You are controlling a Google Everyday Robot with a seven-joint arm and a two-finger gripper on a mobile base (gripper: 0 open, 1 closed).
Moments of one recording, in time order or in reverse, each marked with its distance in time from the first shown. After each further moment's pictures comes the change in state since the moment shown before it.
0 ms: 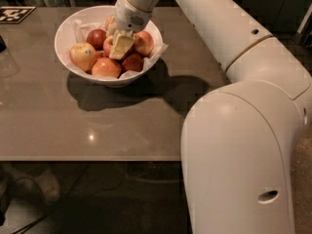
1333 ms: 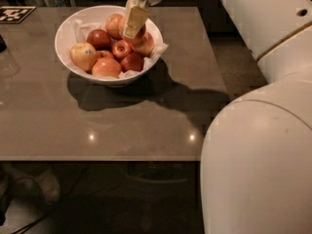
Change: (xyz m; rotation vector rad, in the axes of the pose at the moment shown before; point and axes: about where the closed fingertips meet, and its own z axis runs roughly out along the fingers) arm 0.007 -0.004 -0.091 0.183 0.104 0.179
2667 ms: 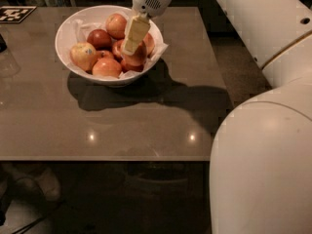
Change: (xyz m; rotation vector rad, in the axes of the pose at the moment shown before) arm 0.013 0.014 0.023 -0.057 -0.040 0.091
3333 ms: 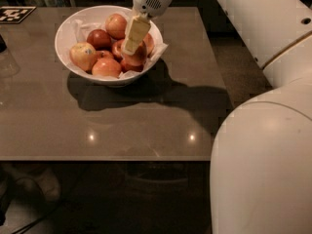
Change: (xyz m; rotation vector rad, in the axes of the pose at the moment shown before) arm 0.000 0.000 0.000 0.000 0.000 0.000
